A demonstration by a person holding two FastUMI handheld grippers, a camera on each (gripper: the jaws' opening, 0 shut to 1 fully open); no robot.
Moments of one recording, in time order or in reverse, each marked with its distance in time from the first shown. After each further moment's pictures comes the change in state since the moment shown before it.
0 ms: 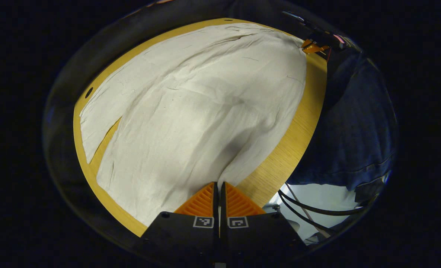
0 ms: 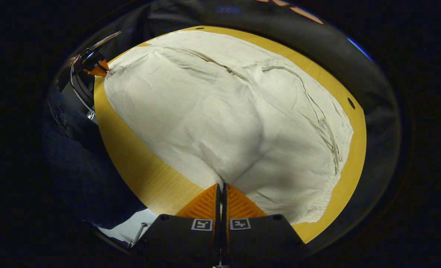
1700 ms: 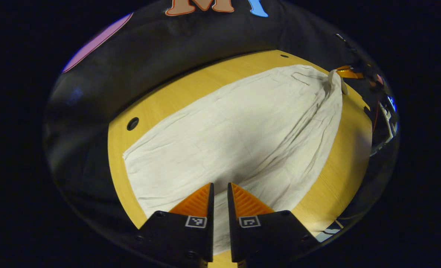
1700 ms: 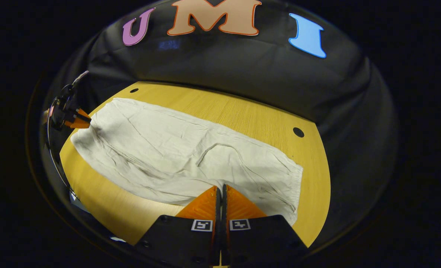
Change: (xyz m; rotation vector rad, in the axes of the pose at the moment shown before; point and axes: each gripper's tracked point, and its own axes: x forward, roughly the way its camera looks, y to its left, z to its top) left arm 0.005 0.155 0.172 -0.126 -0.229 0.171; right arm -0.046 -0.103 0.171 0.352 -0.346 -0.277
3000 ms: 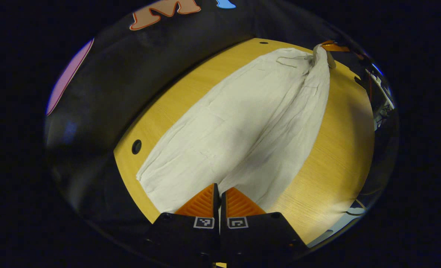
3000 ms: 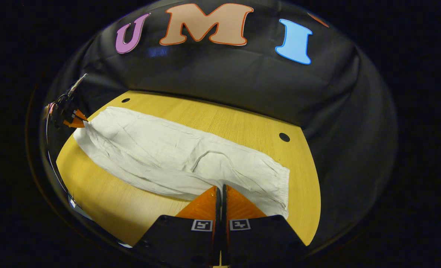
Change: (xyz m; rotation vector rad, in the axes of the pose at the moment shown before) left arm -0.043 0.052 0.043 0.225 -0.010 0.092; right arm -0.025 -0.011 0.025 0.058 -0.077 -0.097
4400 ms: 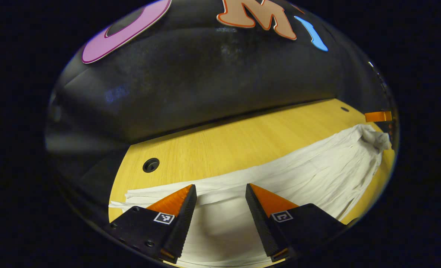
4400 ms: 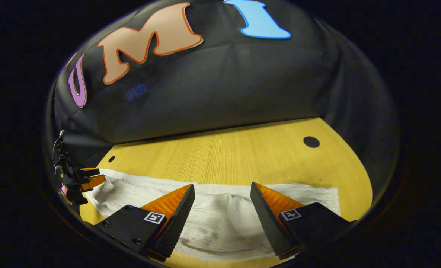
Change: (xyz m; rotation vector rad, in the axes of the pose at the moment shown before) left arm -0.001 0.018 0.079 -0.545 -0.384 0.244; right arm 0.149 -0.014 0.088 0.396 -0.145 0.082
